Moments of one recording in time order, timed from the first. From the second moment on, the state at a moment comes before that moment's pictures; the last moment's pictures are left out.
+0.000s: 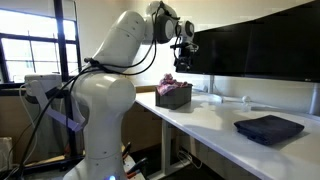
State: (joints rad) arm 0.38 0.55 0.10 -0.97 -0.03 1.27 0.31
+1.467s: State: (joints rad) arm 0.39 0.36 0.15 -1.33 0.02 1.30 0.19
